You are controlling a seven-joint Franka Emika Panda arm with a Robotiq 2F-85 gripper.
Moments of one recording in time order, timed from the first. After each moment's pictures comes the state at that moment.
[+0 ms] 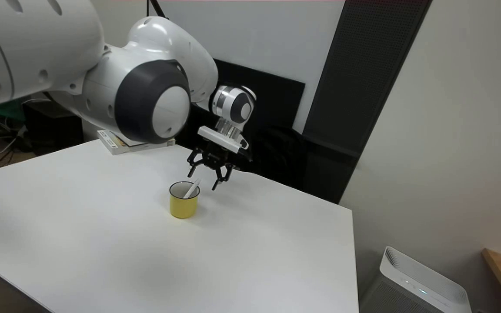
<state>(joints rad) -0.01 1.35 0.05 -0.60 0.07 1.48 -0.16</state>
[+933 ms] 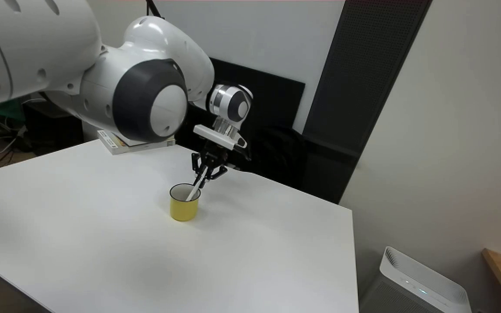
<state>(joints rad) 0.01 1.36 0.03 -0.59 0.07 1.47 -0.07</state>
